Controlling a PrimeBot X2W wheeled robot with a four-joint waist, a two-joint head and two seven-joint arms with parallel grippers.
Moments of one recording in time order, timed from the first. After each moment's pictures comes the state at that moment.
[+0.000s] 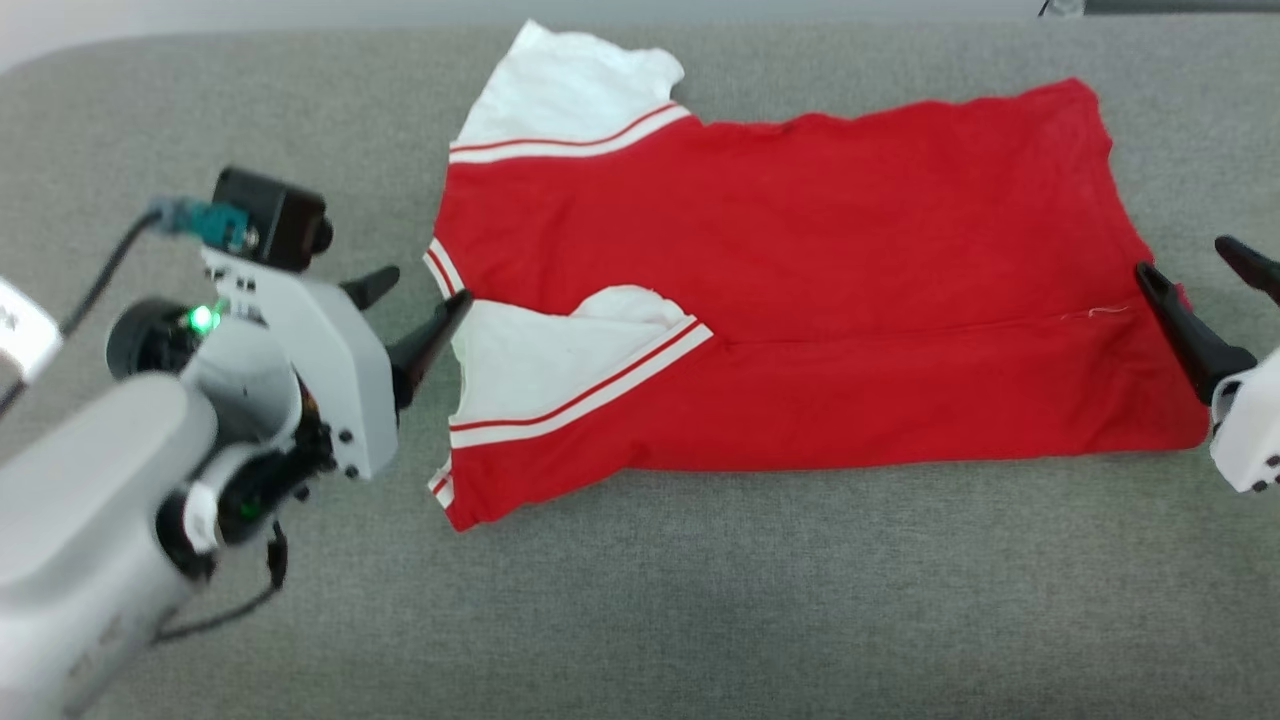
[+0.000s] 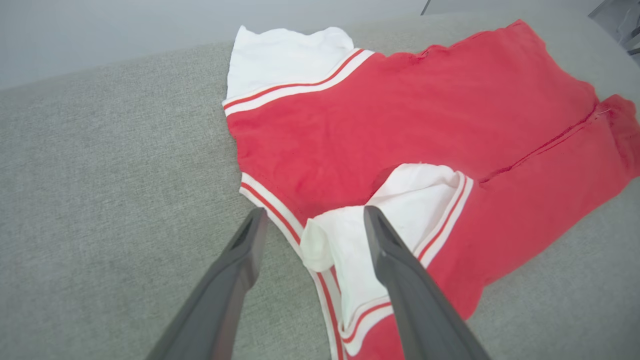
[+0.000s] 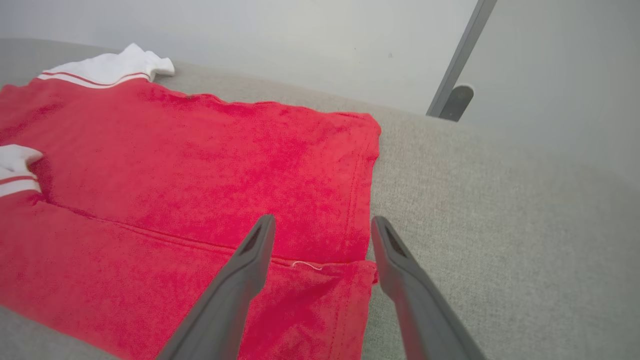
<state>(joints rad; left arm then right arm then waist) -0.92 0.83 -0.97 0.08 -1.18 0.16 0.29 -0.49 -0.60 0.21 0.11 0.59 0.13 0.37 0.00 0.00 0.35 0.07</state>
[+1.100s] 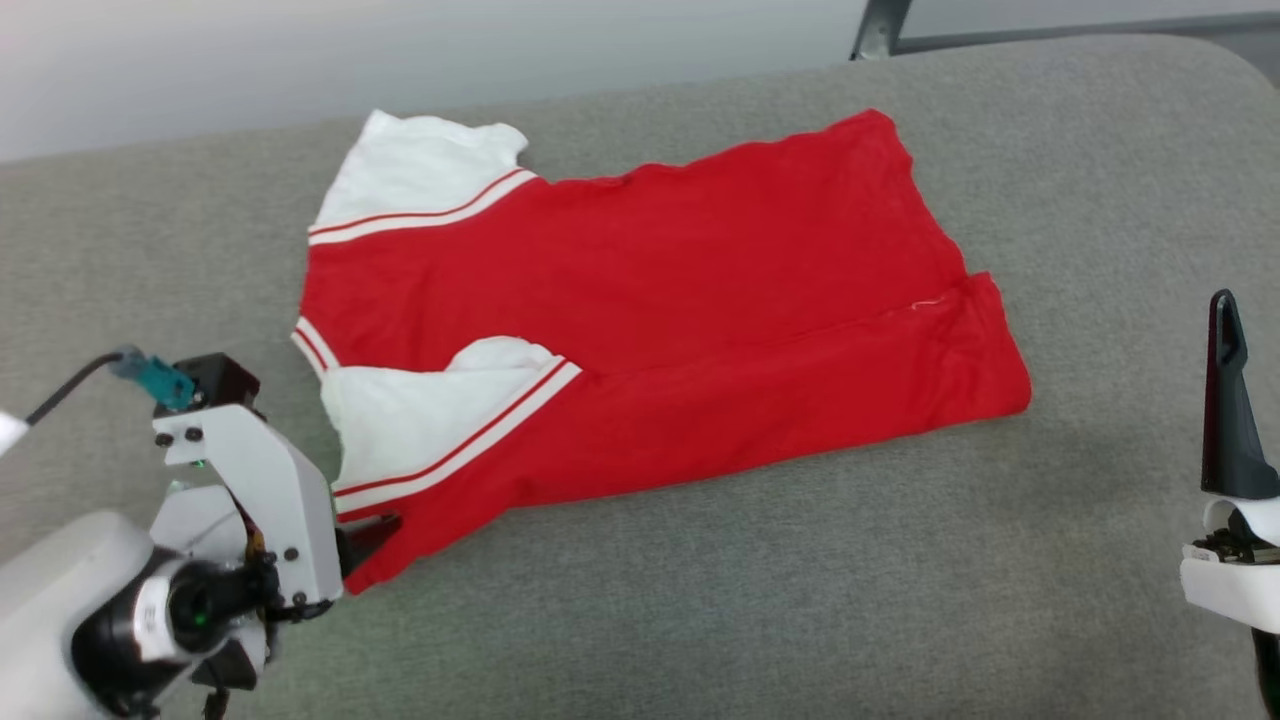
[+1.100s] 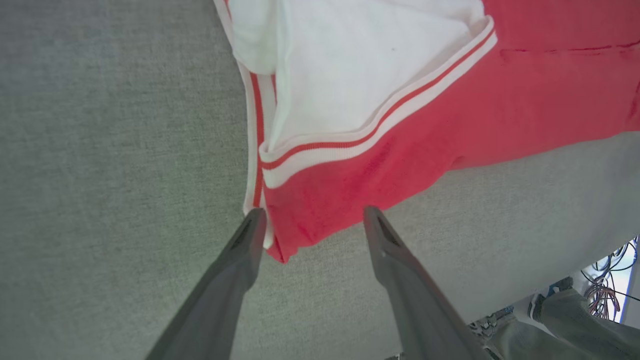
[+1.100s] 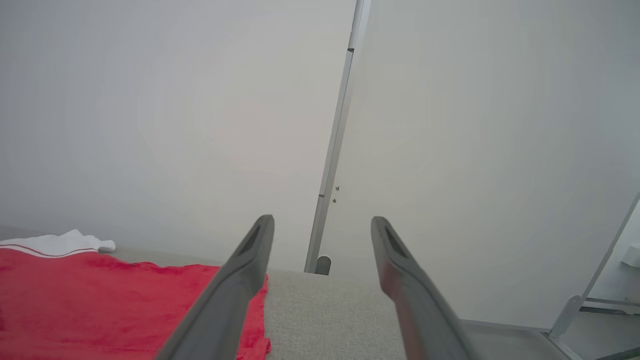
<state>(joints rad) -0.66 1.00 -0.92 -0.15 -1.53 0.52 0.51 -0.13 -0.23 -0.11 -0.19 0.12 0.13 -0.26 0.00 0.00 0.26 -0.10</state>
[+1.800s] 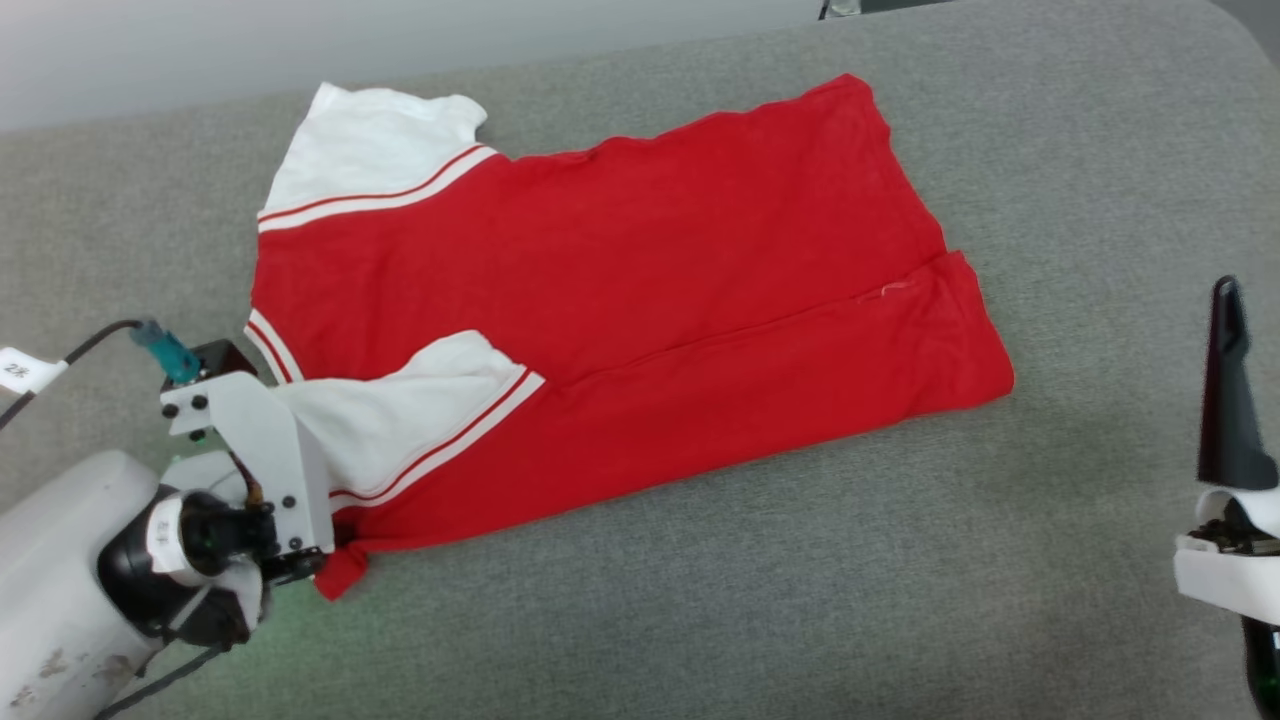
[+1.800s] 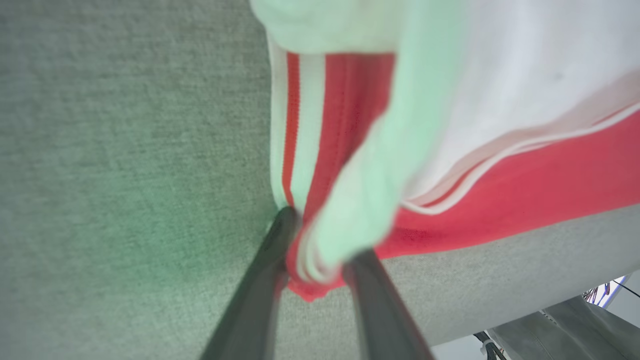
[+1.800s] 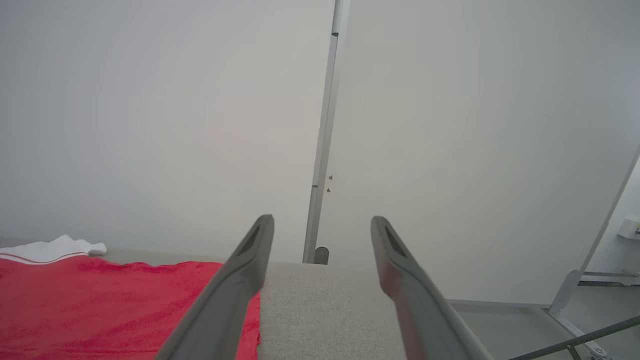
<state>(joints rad) -0.78 0.89 -1.00 0.15 -1.53 0.54 0.74 -0.15 -0.21 -0.11 -0.20 0.17 0.13 -0.26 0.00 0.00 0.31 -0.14</state>
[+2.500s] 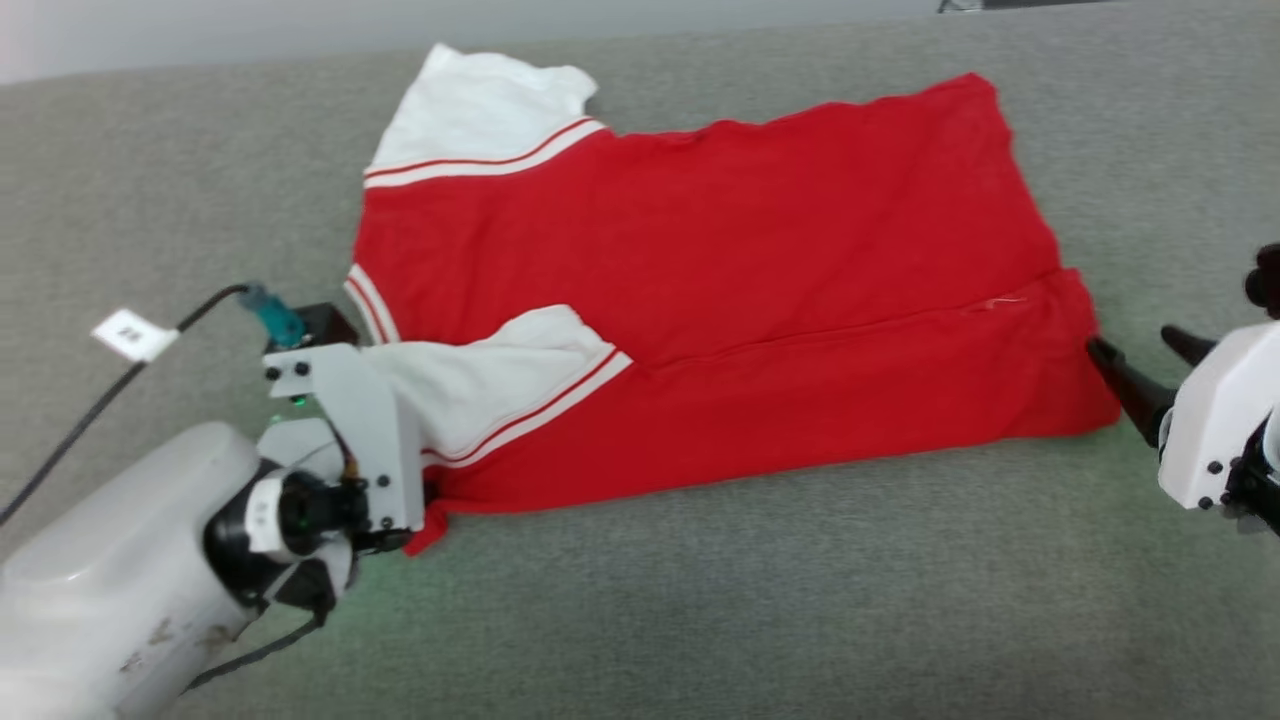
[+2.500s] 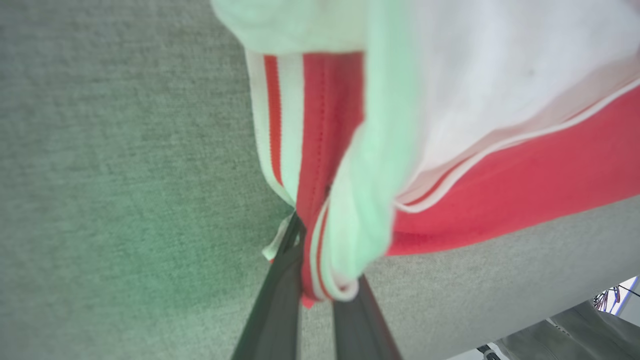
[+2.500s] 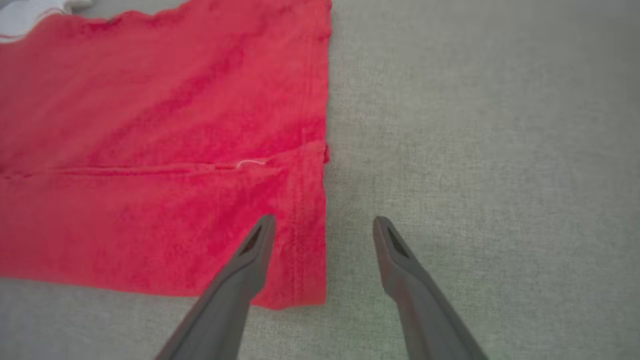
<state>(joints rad) -0.85 0.76 -1.04 0.19 -1.45 0.45 0.69 -0.44 -0.39 0.04 0.07 0.48 0.13 0.69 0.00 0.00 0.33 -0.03</state>
